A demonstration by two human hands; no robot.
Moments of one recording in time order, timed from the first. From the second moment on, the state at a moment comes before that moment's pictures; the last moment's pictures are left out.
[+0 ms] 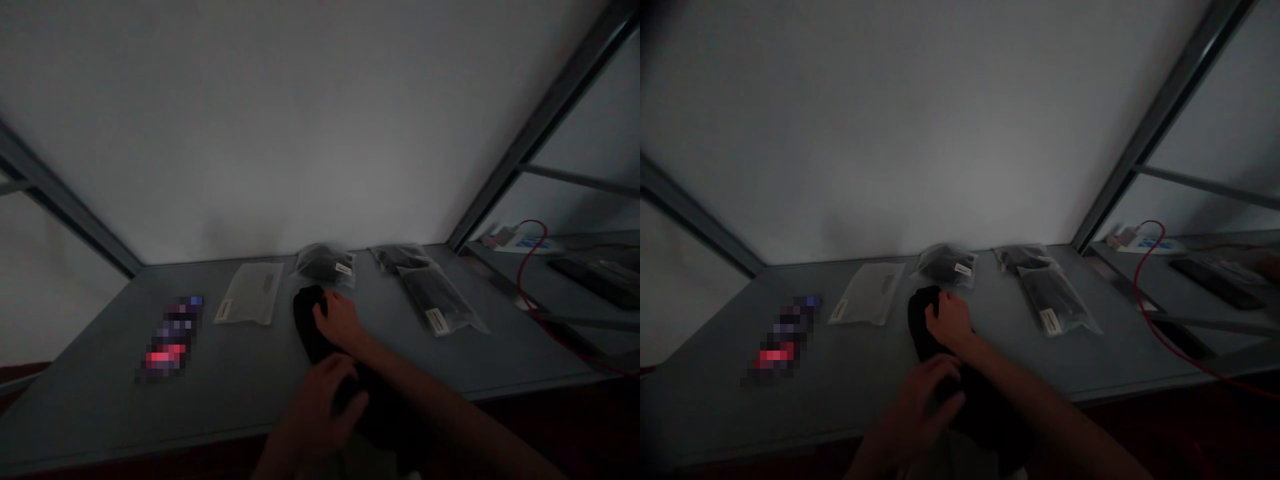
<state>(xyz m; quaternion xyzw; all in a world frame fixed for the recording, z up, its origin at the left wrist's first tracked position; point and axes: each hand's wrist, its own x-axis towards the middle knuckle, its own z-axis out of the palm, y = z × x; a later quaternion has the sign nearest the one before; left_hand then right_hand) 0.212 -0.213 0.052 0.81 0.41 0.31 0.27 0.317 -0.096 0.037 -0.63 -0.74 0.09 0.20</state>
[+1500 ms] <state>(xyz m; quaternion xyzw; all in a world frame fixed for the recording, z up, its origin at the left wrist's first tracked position) 0.195 -0.052 0.047 0.80 0.57 0.14 0.14 0.372 -0.155 0.039 -0.47 -0.82 0.17 0.28</state>
